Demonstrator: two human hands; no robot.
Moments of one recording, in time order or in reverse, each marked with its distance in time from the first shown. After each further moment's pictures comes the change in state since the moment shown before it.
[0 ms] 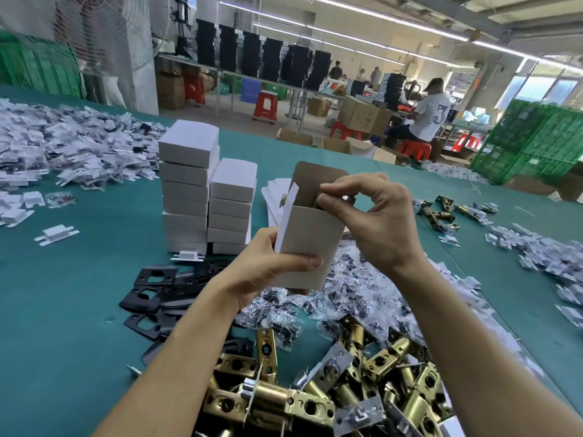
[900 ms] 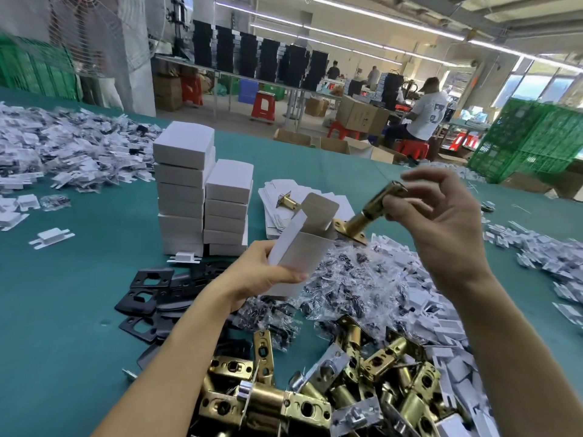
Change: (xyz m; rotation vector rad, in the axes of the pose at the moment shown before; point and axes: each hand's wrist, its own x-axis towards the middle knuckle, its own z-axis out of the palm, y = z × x) left_hand 0.005 -0.016 -0.011 0.290 0.066 -0.157; right_hand -0.018 0.010 -0.056 0.320 0.050 0.233
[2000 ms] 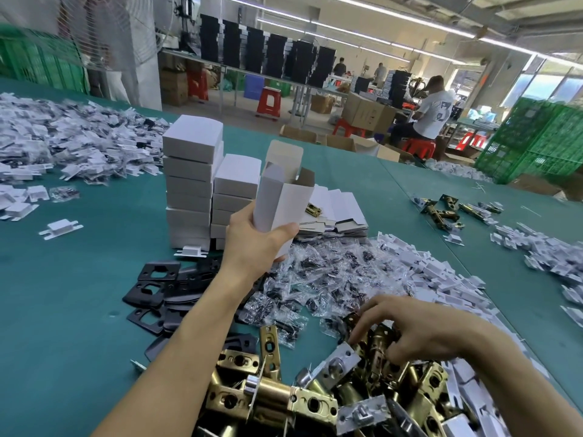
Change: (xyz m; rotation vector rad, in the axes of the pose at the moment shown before) left_hand 0.004 0.015 0.001 -0.117 0.551 0.217; right_hand -0.048 0.034 -0.010 -0.817 -1.151 0.532
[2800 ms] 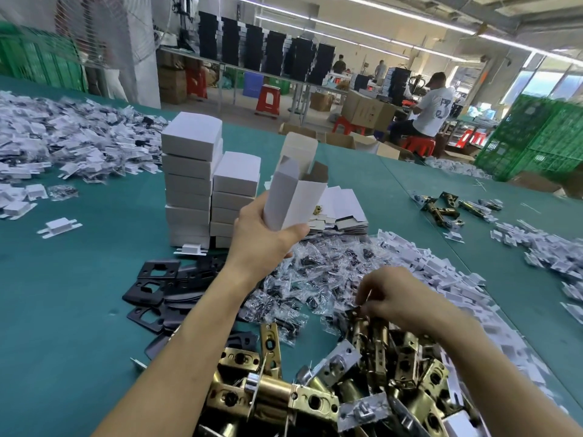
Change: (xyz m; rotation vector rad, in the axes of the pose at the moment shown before) left_hand -0.005 0.010 0.006 0.050 -0.092 0.082; right_hand 0.035 0.007 -0.001 -0.013 0.405 0.183
